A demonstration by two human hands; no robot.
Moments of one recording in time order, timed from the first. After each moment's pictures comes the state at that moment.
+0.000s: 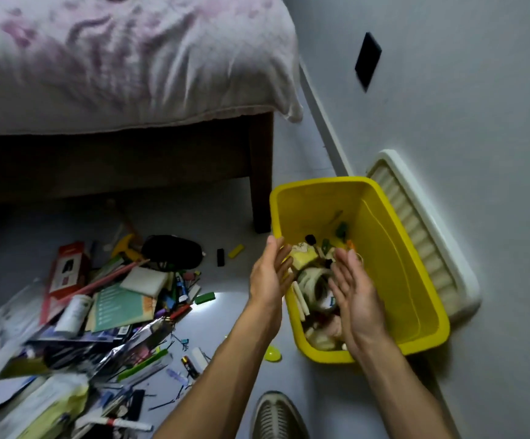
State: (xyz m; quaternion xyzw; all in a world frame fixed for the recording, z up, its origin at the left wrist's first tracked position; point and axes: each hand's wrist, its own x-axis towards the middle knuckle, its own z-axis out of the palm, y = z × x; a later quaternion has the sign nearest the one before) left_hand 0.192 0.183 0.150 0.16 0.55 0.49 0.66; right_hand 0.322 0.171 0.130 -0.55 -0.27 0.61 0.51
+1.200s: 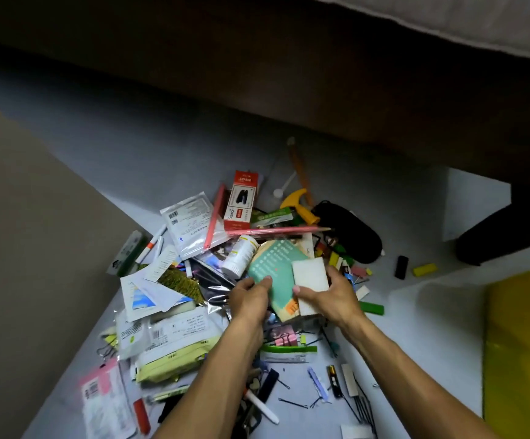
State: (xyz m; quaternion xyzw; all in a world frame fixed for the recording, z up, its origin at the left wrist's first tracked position) left_hand -0.143 0.096 -0.020 -0.15 0.73 0.50 0.44; right_hand -0.017 0.194 -0.051 -0.56 -0.60 0.57 0.05
